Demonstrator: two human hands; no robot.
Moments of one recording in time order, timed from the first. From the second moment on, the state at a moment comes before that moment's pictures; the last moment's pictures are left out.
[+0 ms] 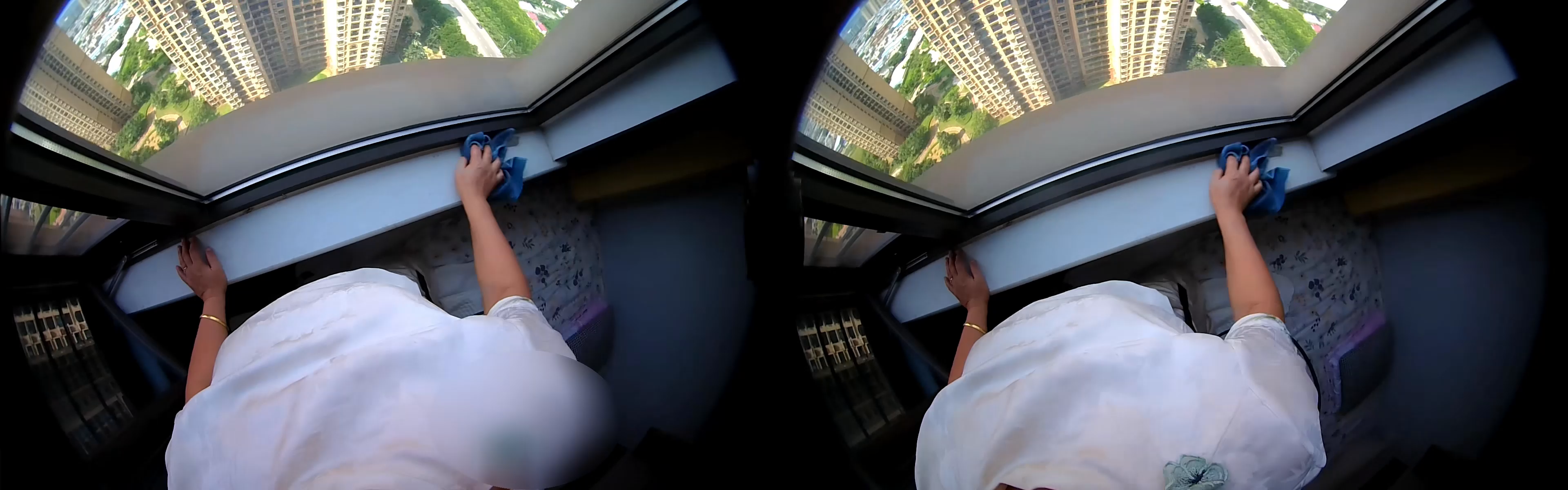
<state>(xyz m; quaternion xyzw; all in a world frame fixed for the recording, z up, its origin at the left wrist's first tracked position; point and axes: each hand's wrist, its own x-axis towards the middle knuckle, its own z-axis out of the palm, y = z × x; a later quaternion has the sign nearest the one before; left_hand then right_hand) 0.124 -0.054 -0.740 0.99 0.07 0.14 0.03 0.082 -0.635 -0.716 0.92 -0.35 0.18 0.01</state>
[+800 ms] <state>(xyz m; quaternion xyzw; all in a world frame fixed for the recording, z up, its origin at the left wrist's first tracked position) 0.132 -0.033 -0.747 0.99 -0.03 0.15 0.02 0.064 -0.777 -0.697 0.93 -0.31 0.18 -0.04</state>
